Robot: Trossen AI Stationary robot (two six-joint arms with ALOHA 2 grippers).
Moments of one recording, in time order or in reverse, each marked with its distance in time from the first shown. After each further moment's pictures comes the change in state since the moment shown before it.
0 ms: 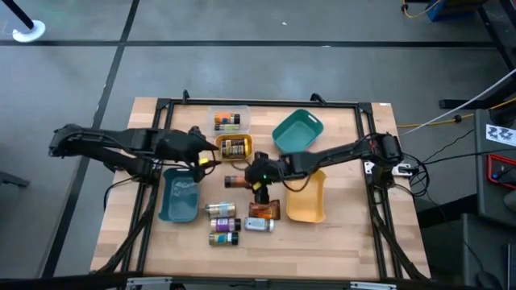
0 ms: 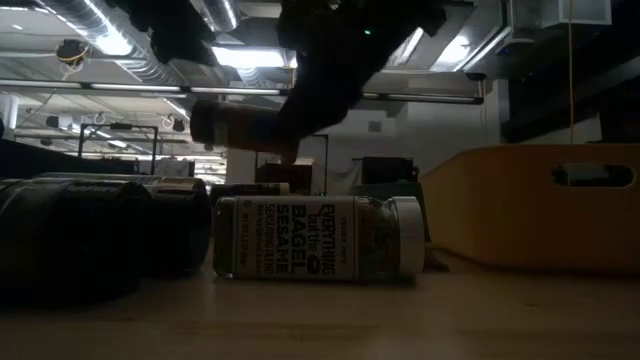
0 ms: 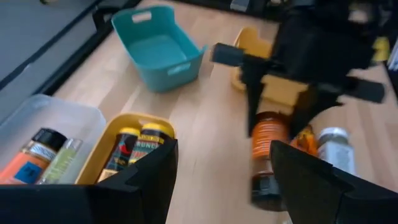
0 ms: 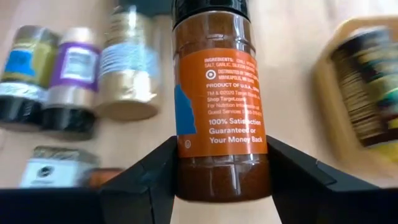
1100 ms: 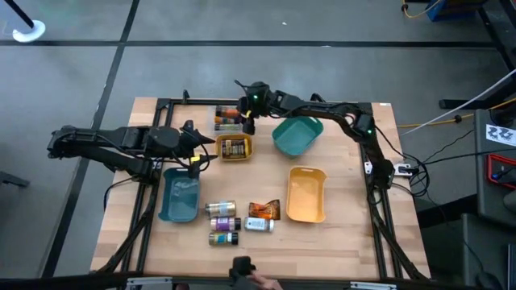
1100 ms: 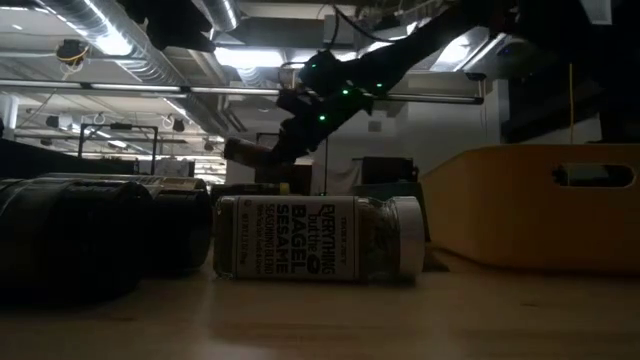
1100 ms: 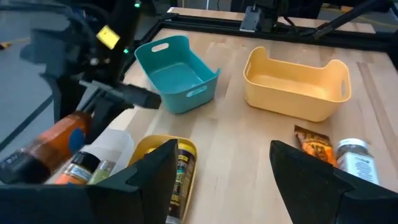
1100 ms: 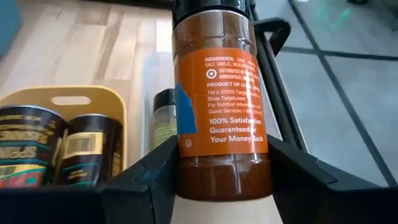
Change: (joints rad) left arm 0.002 -0.076 0.000 0.003 -0.068 0.106; right arm -0.535 0.285 0.356 0.128 -0.255 -0.415
